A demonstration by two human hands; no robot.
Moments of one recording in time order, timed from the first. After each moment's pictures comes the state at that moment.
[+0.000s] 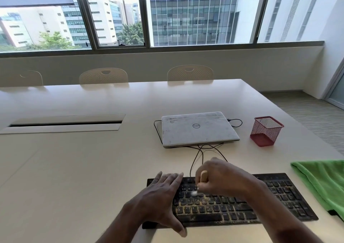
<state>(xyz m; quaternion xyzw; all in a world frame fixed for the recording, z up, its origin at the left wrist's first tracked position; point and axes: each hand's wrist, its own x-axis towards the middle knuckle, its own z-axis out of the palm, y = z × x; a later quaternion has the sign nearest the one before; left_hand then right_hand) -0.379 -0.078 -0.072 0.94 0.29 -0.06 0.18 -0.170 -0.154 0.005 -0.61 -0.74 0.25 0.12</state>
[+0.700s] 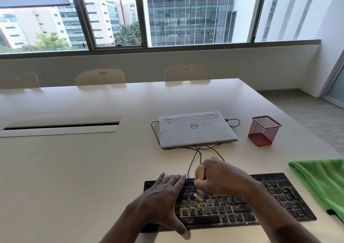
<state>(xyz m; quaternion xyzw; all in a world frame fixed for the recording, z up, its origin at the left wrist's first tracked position) -0.367 -0.077 -0.073 0.94 0.27 -0.07 0.18 -0.165 -0.152 0.003 -0.63 -0.72 0.27 0.14</state>
